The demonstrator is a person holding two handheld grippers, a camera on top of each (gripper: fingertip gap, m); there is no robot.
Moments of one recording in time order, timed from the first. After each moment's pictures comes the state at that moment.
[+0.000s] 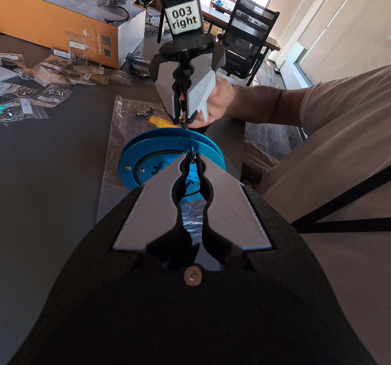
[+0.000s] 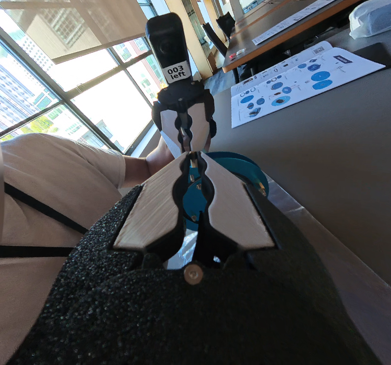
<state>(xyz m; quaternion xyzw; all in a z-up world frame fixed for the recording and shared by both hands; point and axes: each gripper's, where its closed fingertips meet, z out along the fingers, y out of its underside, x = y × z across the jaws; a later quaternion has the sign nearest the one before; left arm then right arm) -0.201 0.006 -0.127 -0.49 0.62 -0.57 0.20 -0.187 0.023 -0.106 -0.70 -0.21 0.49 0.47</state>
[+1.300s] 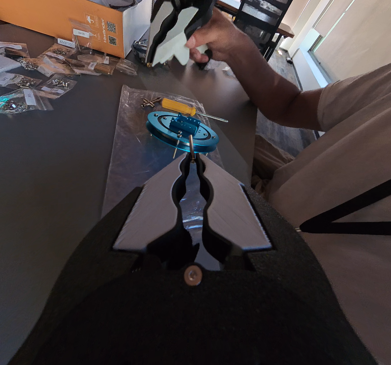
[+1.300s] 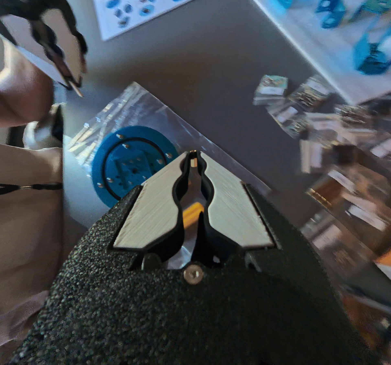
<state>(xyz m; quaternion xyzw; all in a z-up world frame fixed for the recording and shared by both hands) -0.193 0.008 -0.144 -0.51 0.64 -0.55 0.21 -0.016 0.005 -0.156 -0.87 -0.19 0.20 0.40</state>
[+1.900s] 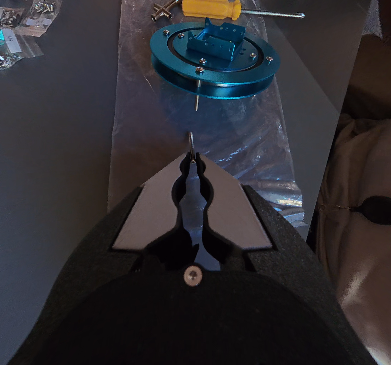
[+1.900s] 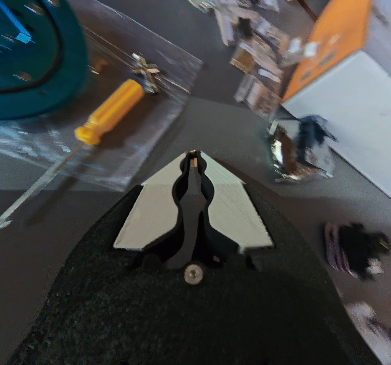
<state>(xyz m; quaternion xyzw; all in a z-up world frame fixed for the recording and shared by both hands) -0.177 0.008 -0.230 -0.53 0.74 -0.33 0.24 0.065 -0.090 -0.225 -0.90 -0.09 -0.14 0.40</state>
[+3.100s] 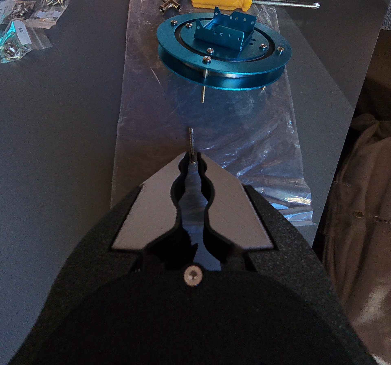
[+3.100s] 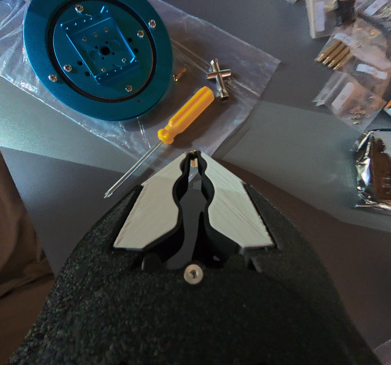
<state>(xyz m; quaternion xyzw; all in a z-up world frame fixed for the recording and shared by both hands) -0.179 0.014 -0.234 -0.54 0.74 -0.31 0.25 0.007 -0.100 -0.226 -0.92 -0.13 0.05 0.36</state>
